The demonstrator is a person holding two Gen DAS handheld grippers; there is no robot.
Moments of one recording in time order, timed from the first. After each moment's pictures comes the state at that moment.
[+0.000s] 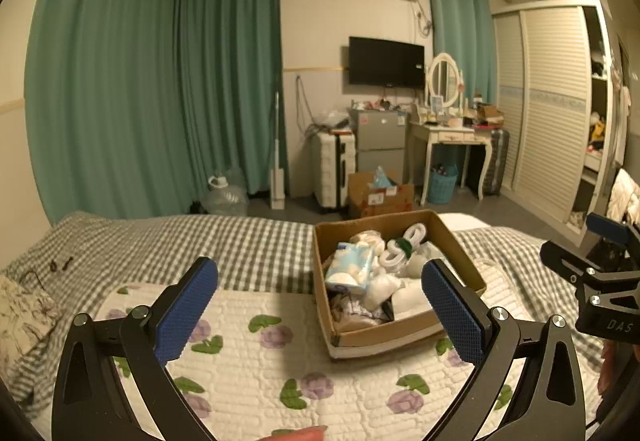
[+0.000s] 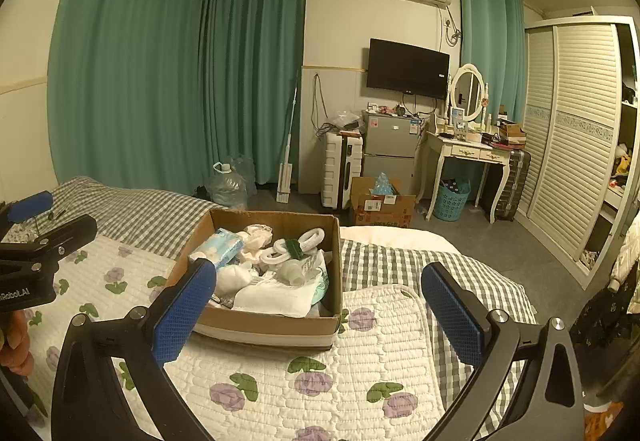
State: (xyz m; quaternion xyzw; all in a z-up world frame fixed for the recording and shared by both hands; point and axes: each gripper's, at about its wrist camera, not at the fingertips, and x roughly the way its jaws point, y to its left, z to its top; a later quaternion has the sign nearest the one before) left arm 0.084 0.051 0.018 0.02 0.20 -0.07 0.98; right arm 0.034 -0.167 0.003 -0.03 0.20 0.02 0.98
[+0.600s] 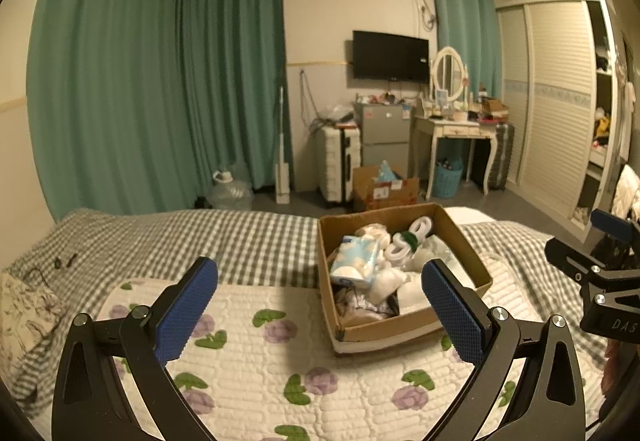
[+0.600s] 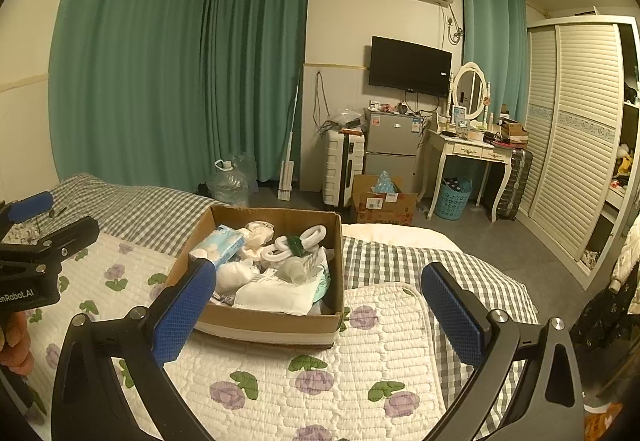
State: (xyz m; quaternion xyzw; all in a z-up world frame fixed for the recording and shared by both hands) left arm 0.085 0.048 0.016 0.03 0.21 -0.06 0.98; right arm 0.033 -0.167 0.002 -0.03 0.20 0.02 0.98
